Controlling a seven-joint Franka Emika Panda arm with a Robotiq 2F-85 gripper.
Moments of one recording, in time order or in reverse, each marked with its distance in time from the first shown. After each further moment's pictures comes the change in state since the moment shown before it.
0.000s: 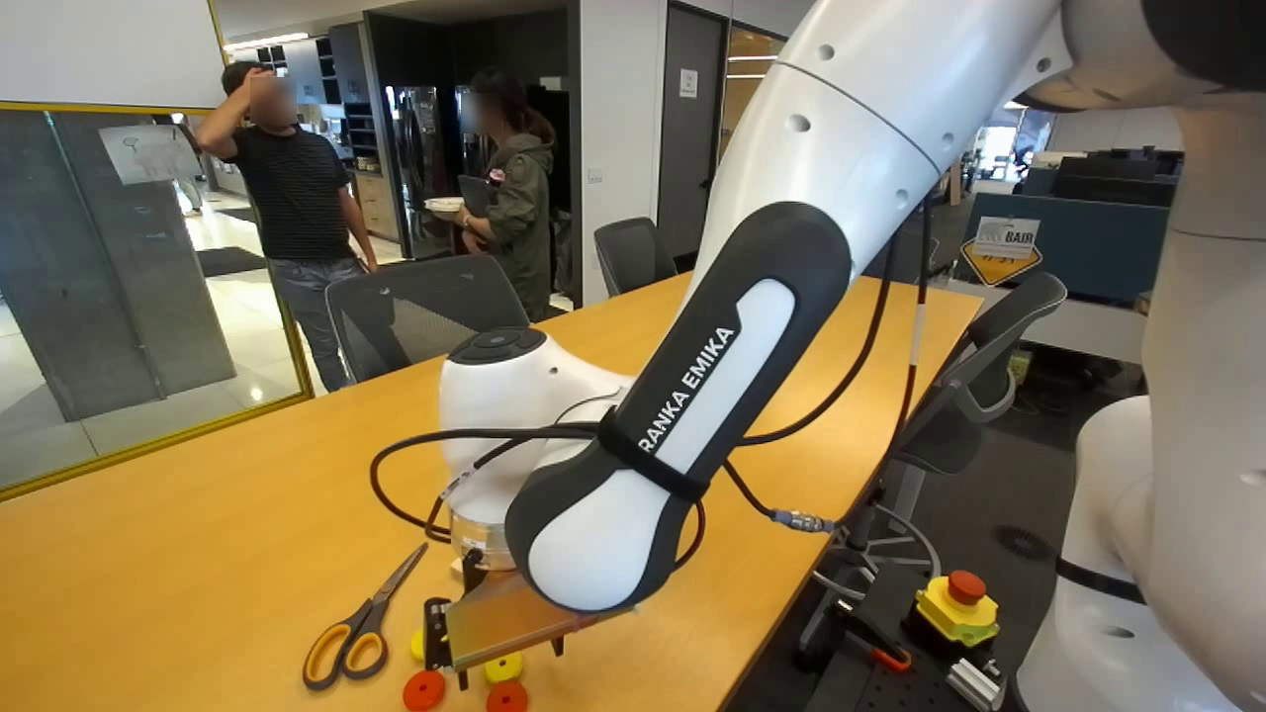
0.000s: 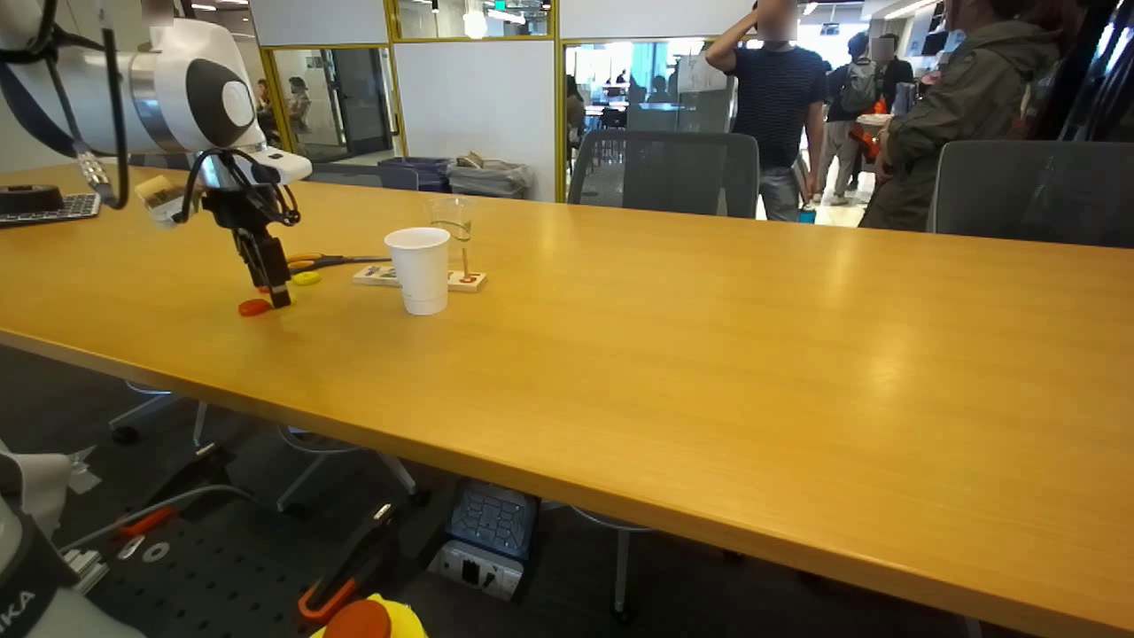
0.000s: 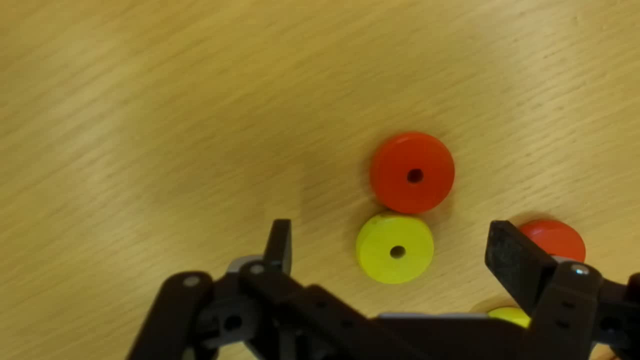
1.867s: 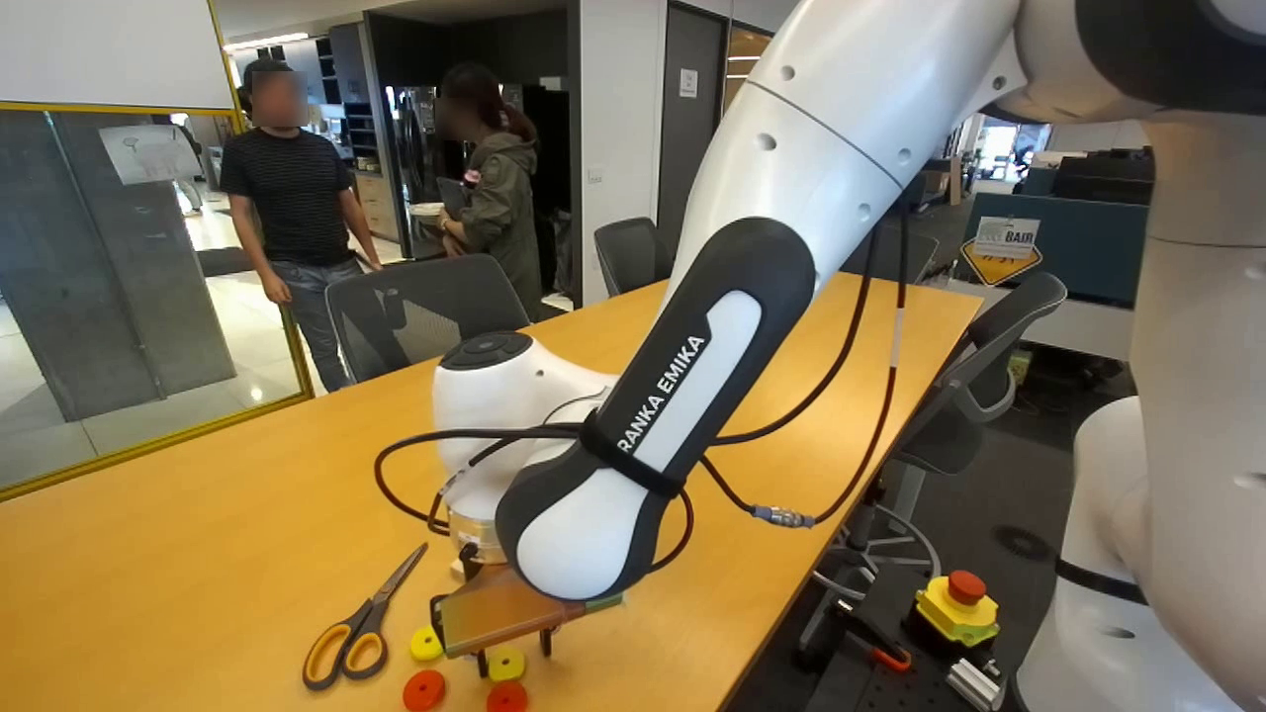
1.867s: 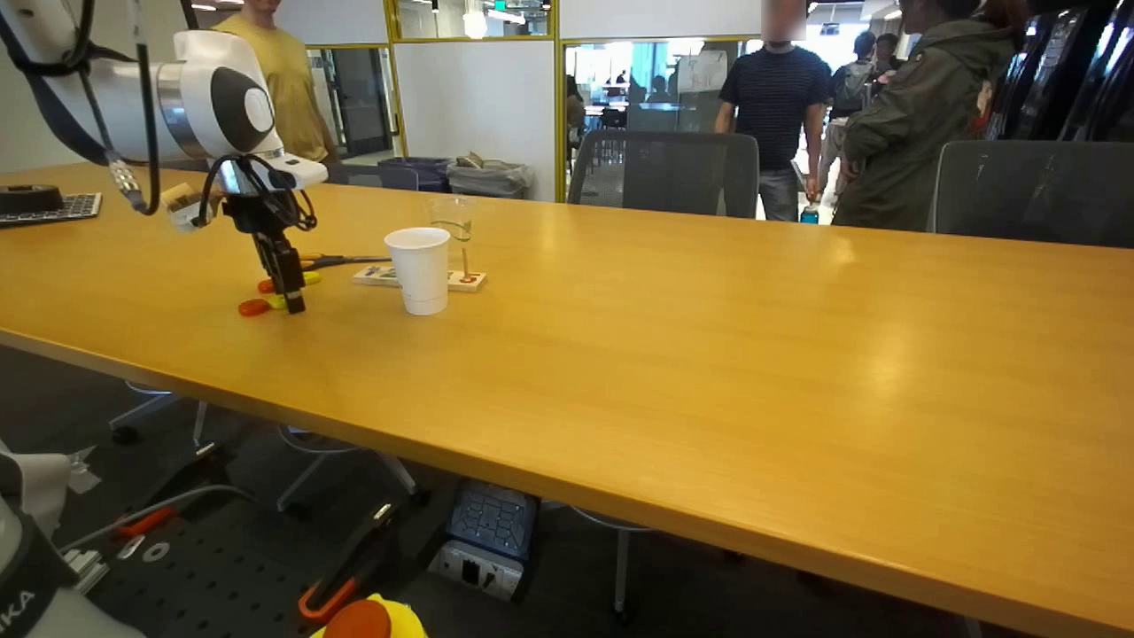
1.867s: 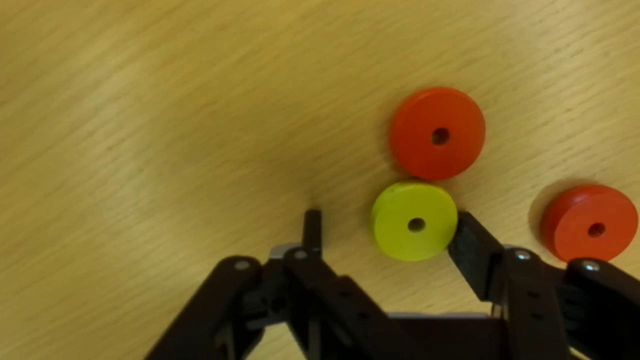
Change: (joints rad) arm 0.017 0.046 -0.049 0.045 -0.038 -0.024 0.043
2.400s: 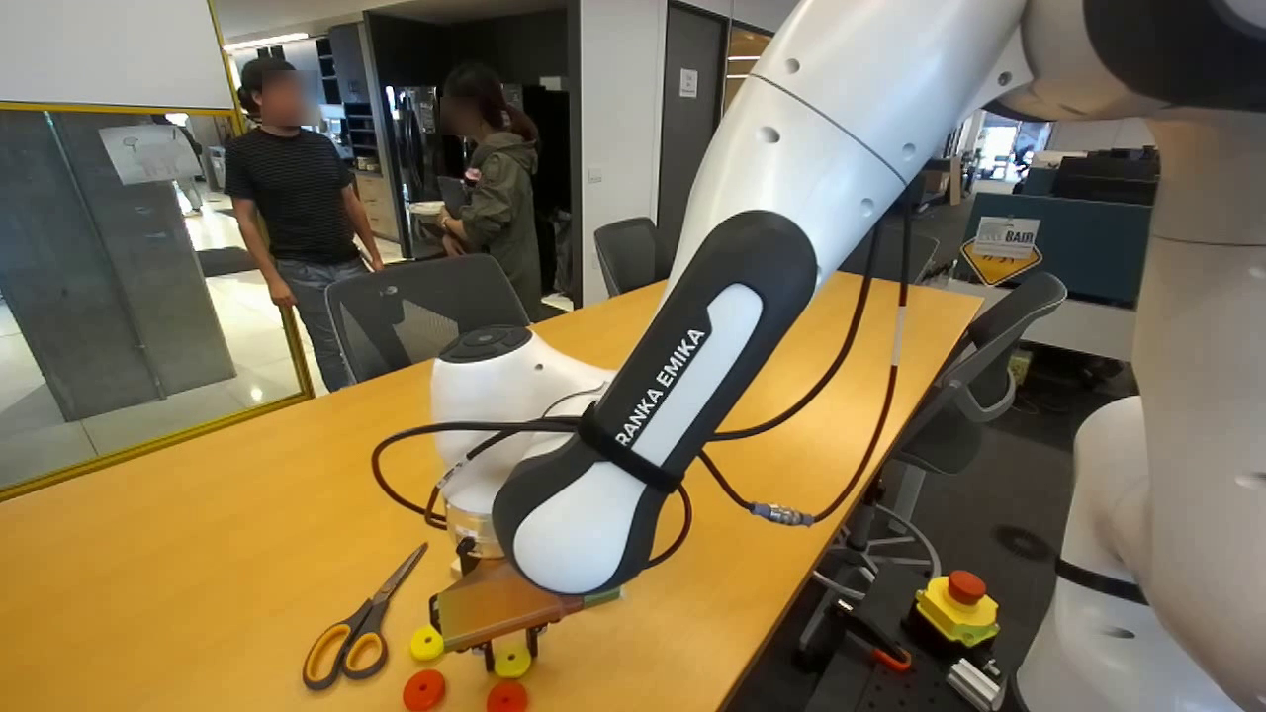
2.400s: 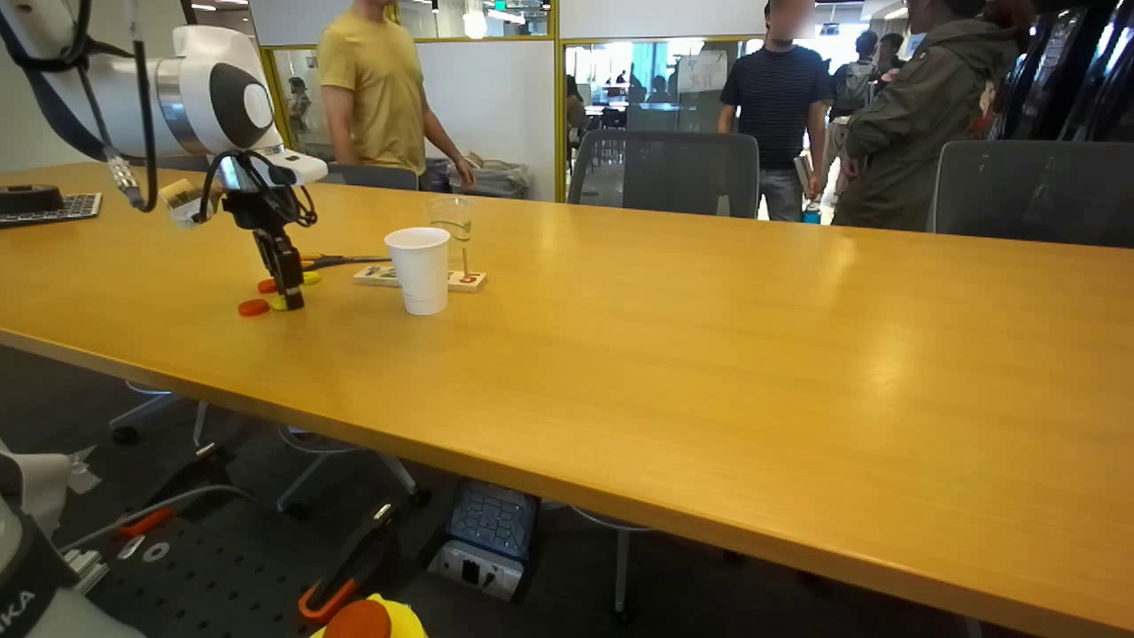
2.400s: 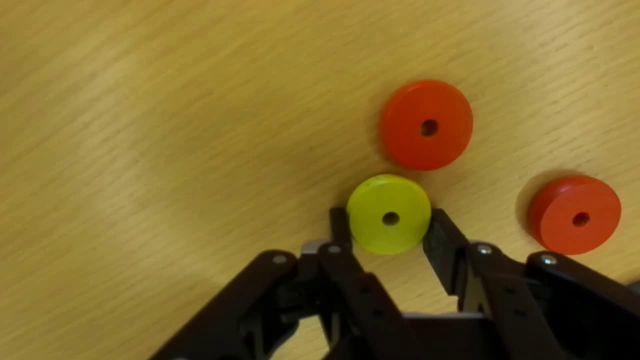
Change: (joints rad) arm 0.000 -0.007 0.000 0.004 0.006 -0.001 -0.009
